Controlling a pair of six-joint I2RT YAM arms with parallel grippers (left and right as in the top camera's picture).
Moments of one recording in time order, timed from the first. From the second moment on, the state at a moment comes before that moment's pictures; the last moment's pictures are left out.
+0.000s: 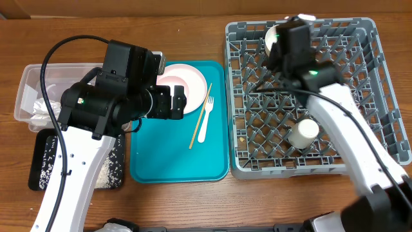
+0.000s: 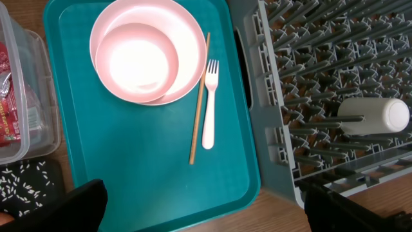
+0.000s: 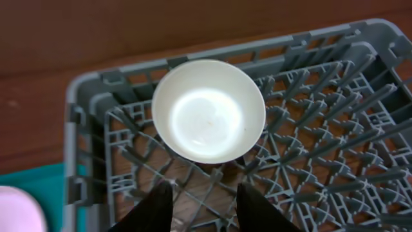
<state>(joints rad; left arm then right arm) -0.30 1.40 1.63 -1.26 0.17 -0.25 0.29 1.62 1.48 -0.63 0.36 0.37</state>
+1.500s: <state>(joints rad) -0.30 1.40 1.63 -1.26 0.17 -0.25 -0.07 1.91 1.51 -0.48 -0.07 0.32</state>
